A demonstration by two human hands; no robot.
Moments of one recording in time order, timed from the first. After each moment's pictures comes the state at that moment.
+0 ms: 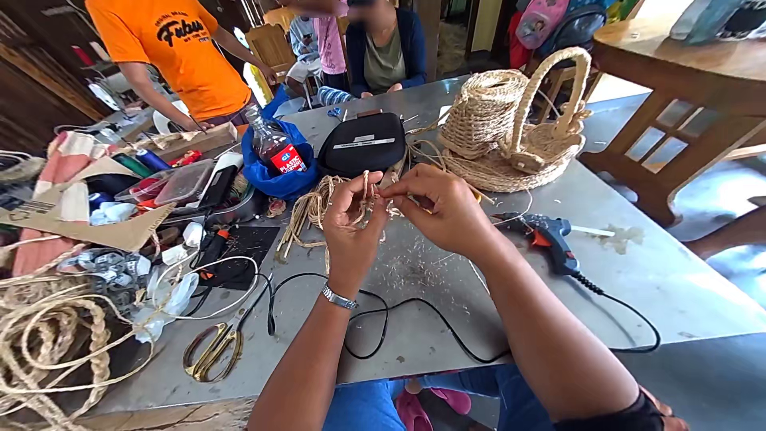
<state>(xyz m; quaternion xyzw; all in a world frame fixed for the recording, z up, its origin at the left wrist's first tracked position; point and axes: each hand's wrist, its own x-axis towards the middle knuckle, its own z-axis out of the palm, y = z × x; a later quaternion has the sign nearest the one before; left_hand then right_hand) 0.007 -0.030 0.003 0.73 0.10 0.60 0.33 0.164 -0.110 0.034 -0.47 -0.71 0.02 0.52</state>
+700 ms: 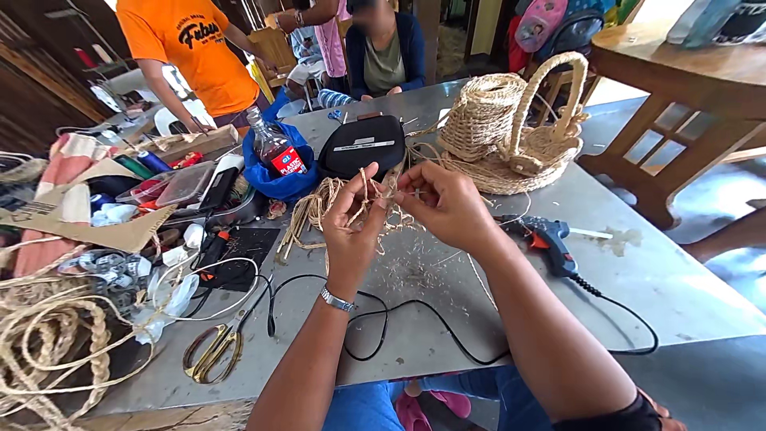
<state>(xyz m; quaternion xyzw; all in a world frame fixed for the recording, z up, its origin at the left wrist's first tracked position) 0.006 -0.029 0.007 0.73 0.08 0.59 0.35 0.173 -0.106 0.033 -0.51 -0.68 0.03 0.53</state>
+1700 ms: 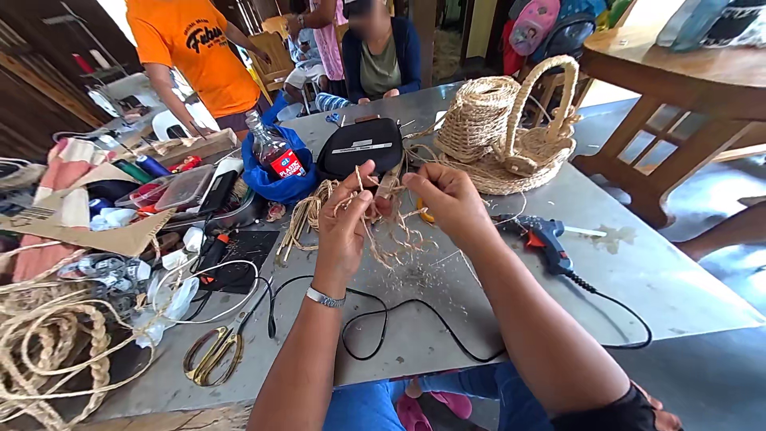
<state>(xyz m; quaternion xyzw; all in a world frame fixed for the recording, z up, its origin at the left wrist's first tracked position) -0.004 -0.024 0.015 0.64 0.06 0.50 0.58 0.172 -0.098 0.033 -0.49 -0.58 0.17 0.63</state>
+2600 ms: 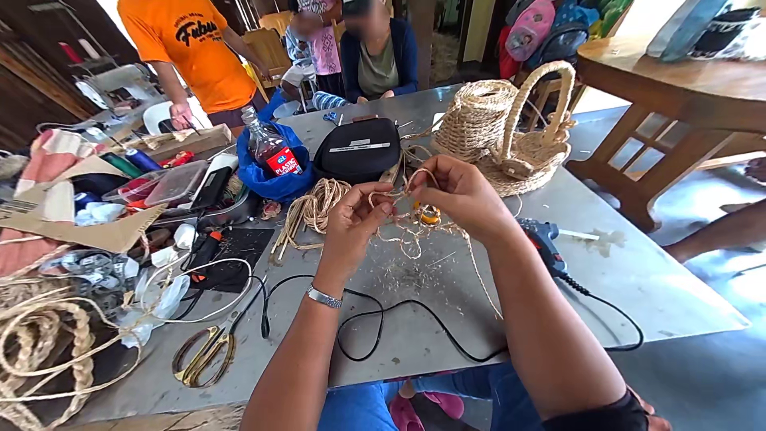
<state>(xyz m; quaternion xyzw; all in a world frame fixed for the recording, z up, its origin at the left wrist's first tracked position) 0.000 -0.021 0.006 0.71 0.09 0.45 0.54 0.199 -0.105 0.037 -0.49 -0.62 0.21 0.57</state>
